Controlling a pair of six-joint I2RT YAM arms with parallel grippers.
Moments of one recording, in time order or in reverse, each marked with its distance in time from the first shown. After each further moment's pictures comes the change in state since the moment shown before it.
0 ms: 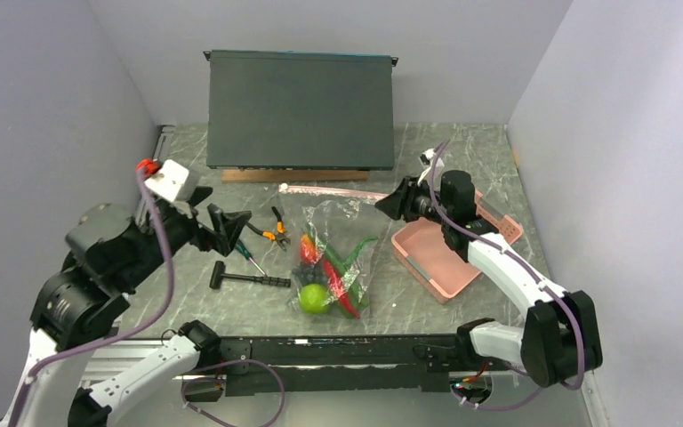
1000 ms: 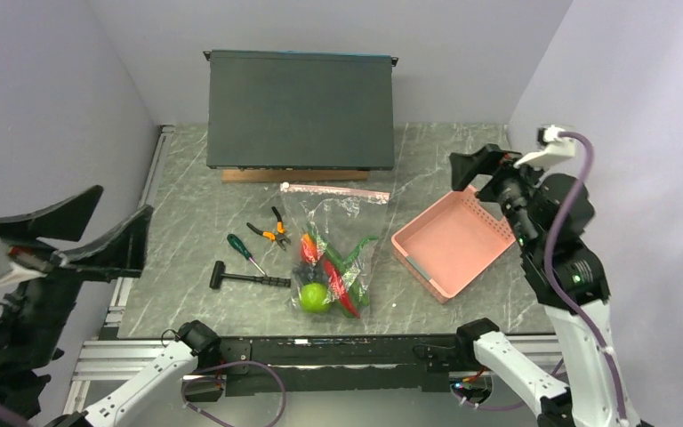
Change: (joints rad) left arm 0.000 -0.248 0.131 0.181 -0.188 -0.082; right arm 0.021 -0.351 0.619 -0.717 0.697 -0.133
